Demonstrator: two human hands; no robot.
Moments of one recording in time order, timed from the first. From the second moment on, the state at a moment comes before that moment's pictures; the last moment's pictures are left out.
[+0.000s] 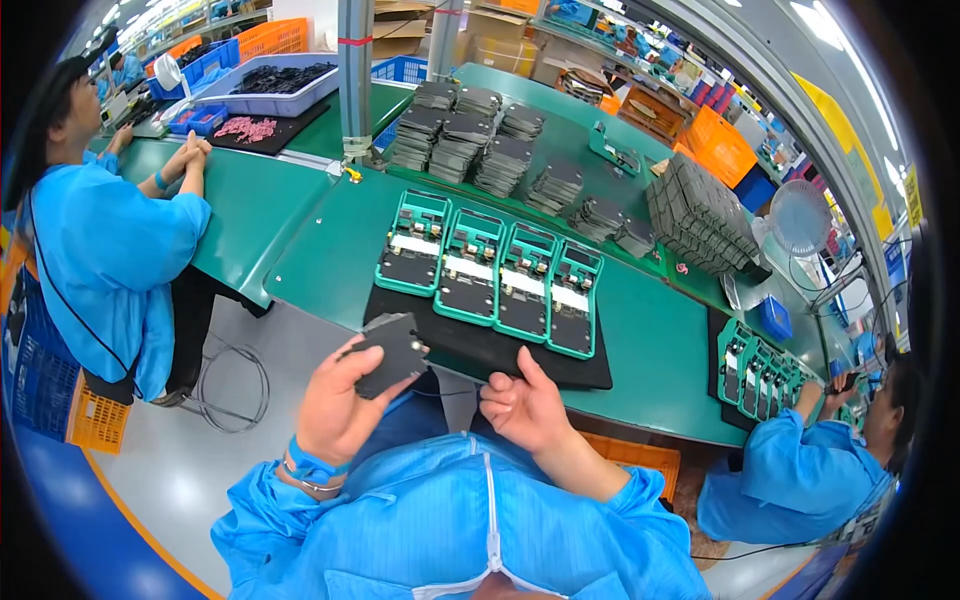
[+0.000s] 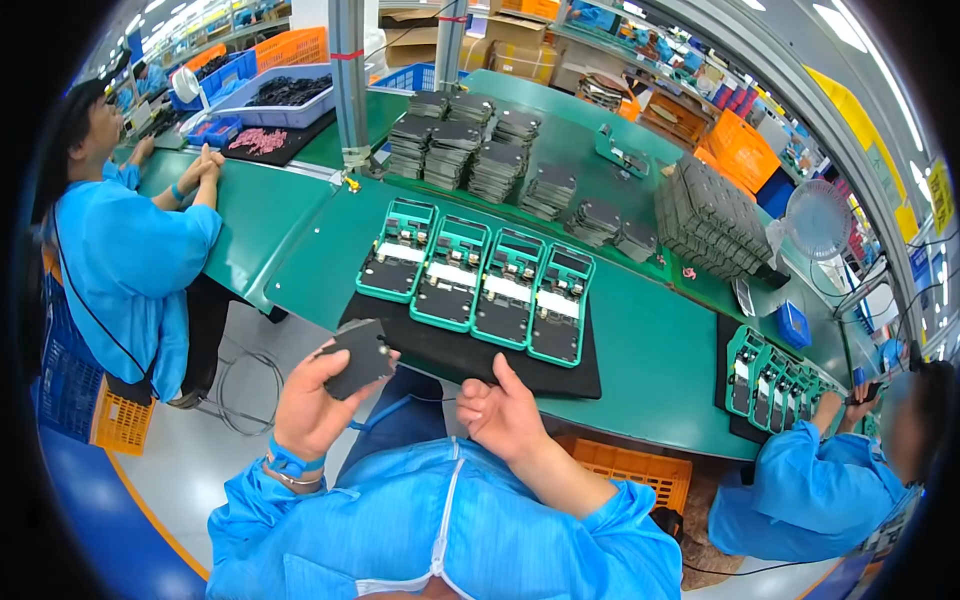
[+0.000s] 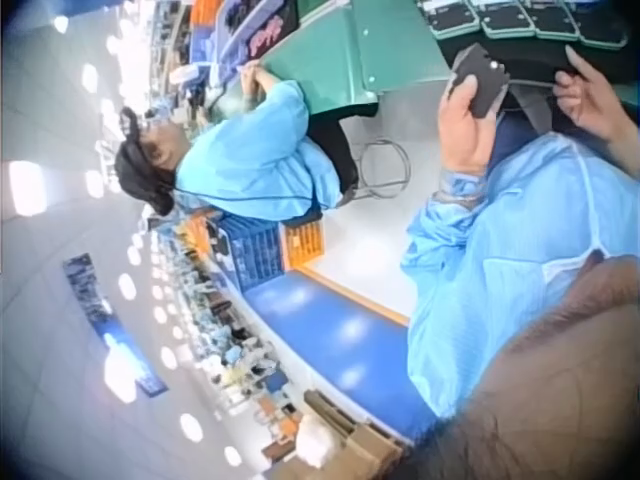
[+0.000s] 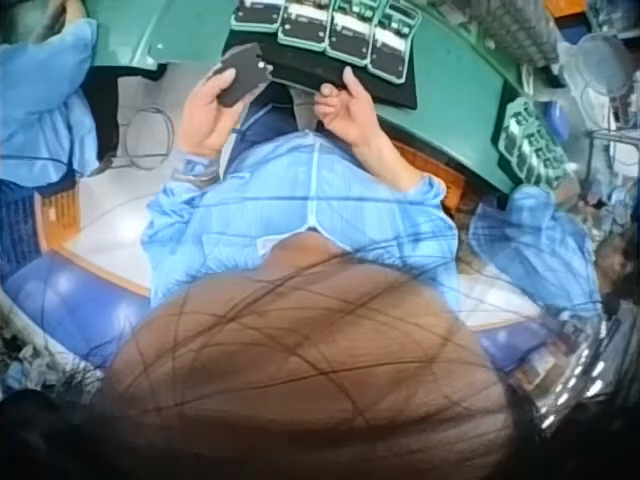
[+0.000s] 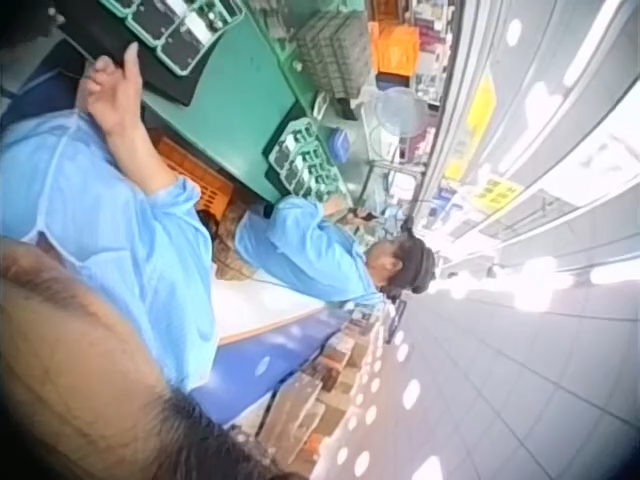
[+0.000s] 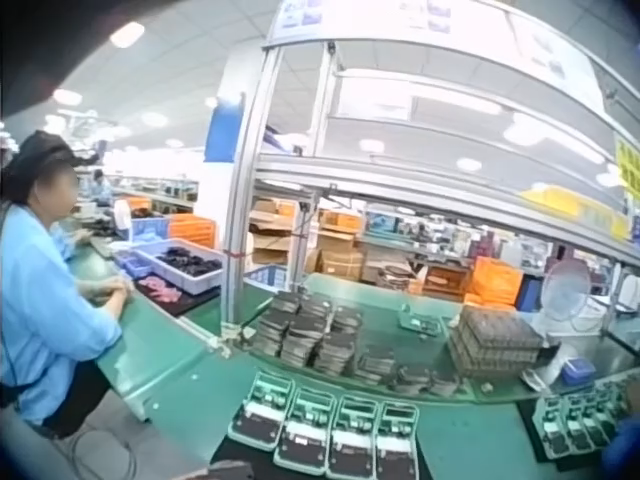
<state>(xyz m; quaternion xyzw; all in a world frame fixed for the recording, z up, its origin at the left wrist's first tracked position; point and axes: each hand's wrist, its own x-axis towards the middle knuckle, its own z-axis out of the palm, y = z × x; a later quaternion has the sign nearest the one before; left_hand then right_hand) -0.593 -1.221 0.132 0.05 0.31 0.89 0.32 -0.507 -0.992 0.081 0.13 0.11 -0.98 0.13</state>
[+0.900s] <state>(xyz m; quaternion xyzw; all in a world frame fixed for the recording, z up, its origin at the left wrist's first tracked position) -0.624 -1.242 0.158 0.04 0.26 0.84 0.48 -0.499 -1.019 0.126 0.25 0.06 -0.97 0.00</state>
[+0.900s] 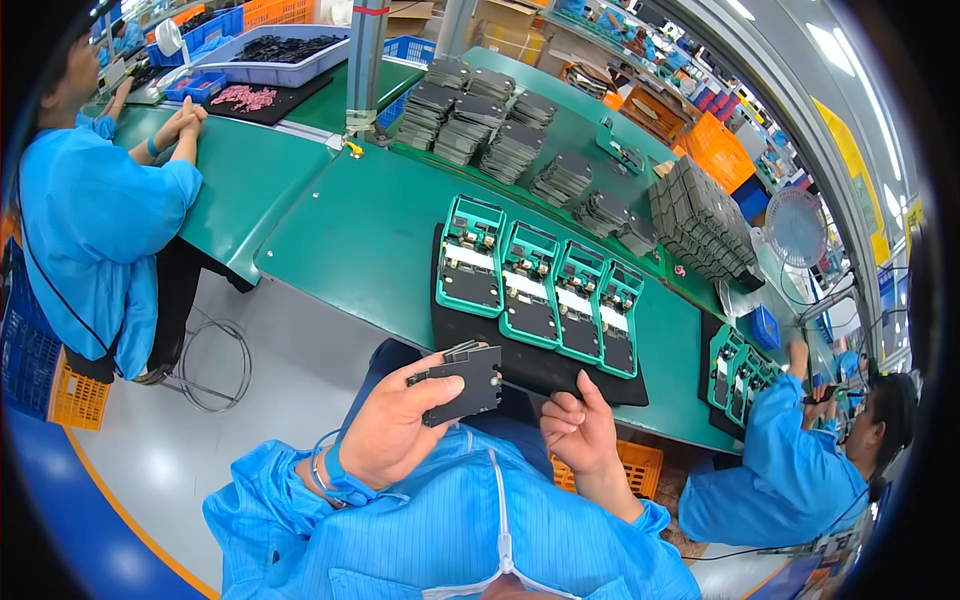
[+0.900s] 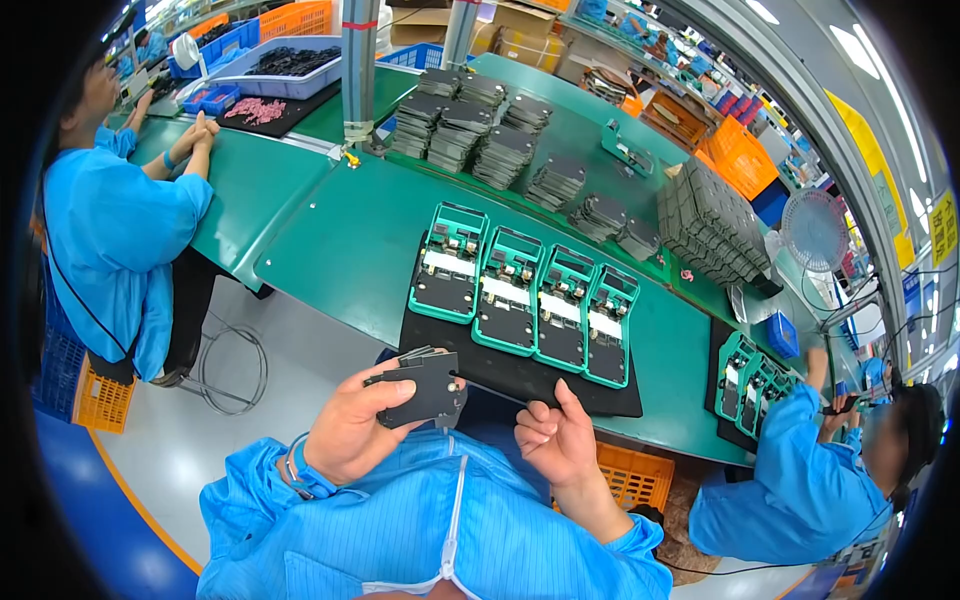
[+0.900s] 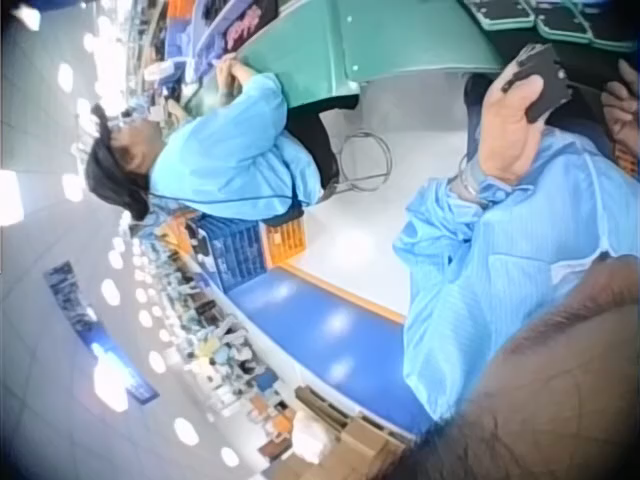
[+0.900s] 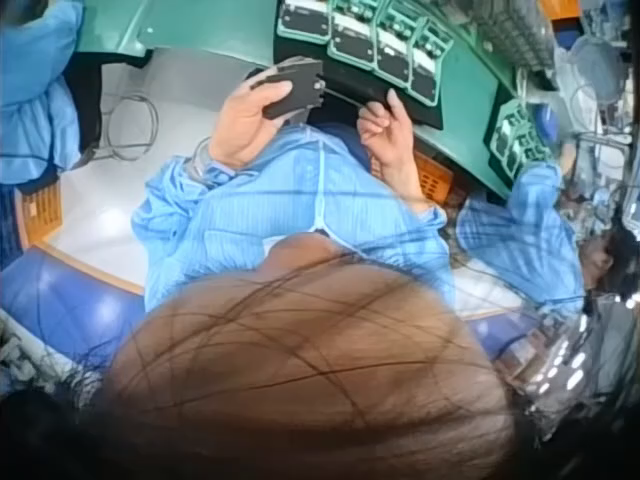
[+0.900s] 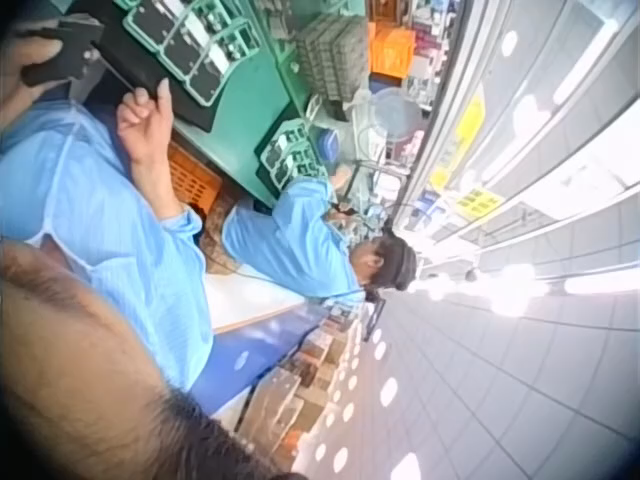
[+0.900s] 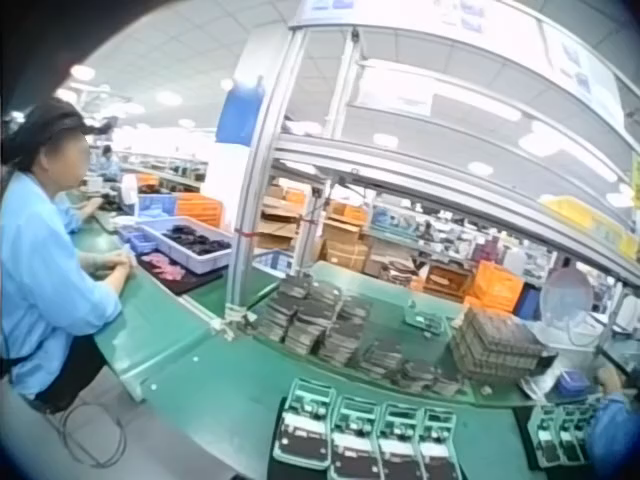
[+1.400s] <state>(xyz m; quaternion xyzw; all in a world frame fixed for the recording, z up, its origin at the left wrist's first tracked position) -0.650 -1.248 0.153 0.05 0.29 0.82 0.49 -0.501 -1.035 0.127 0.26 0.07 -0.96 -0.03</state>
